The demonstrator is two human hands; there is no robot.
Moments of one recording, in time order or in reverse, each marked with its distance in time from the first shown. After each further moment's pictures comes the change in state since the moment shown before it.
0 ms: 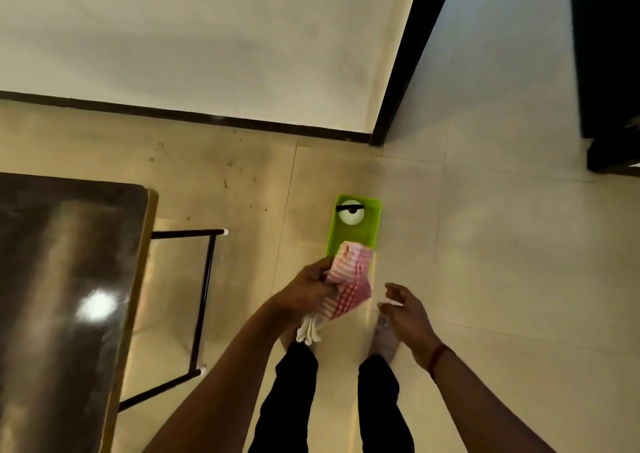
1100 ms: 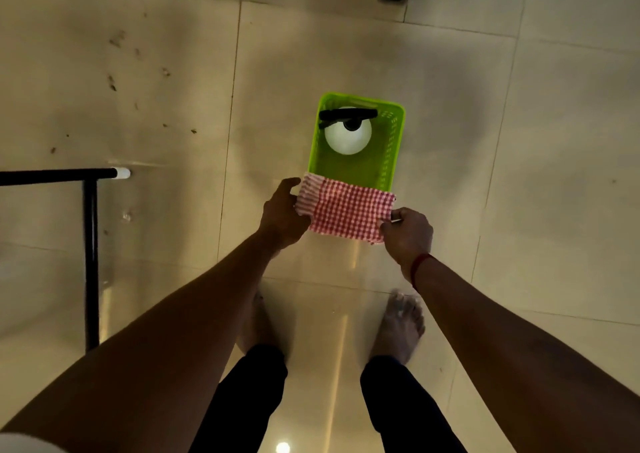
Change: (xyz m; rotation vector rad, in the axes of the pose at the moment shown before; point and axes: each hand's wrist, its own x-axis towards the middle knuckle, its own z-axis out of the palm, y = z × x) left_hand 0.348 -0.222 -0.078 0.437 0.370 0.020; right_hand 0.348 0.139 0.057 -0.388 0.360 -0.032
